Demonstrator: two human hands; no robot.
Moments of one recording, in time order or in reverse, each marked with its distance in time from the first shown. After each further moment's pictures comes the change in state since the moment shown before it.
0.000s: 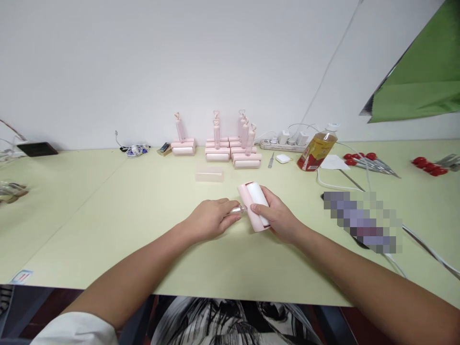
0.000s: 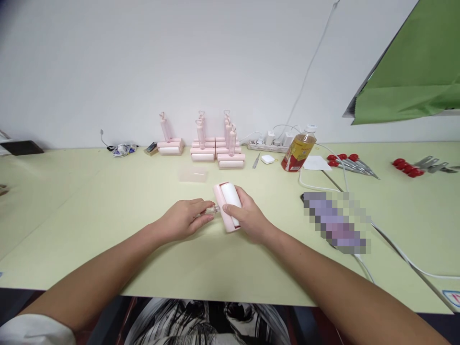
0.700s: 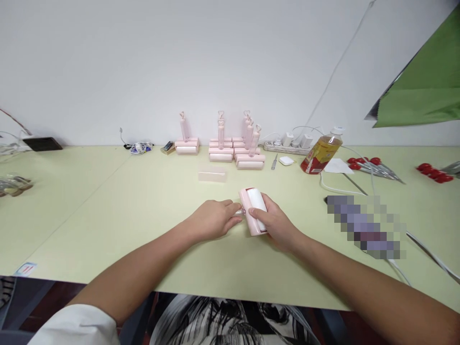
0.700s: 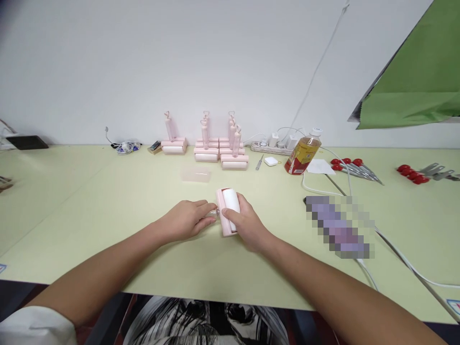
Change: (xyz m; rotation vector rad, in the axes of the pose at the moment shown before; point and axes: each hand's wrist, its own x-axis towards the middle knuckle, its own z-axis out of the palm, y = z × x) left_hand 0.002 0.008 -0.003 0.136 -0.082 -0.021; right_hand -0.005 0.007 0.015 -0.035 0.075 0.070
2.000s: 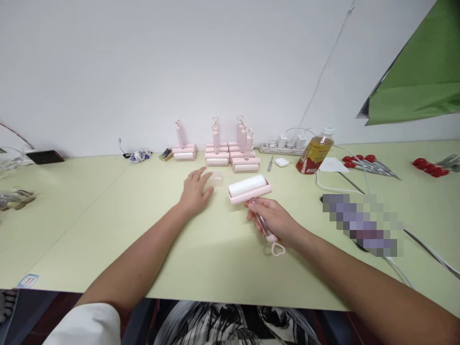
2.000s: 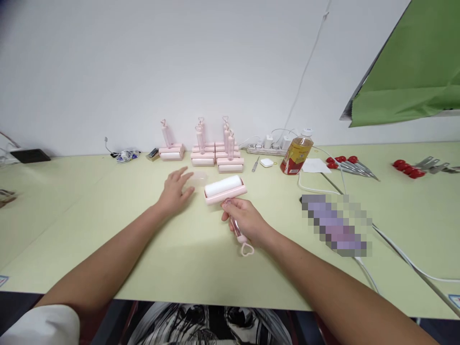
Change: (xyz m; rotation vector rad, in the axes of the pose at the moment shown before) left_hand 0.025 -0.081 0.017 -0.002 0.461 -0.320; right_hand 0.006 -0.011 -0.008 0.018 -0.011 0.144
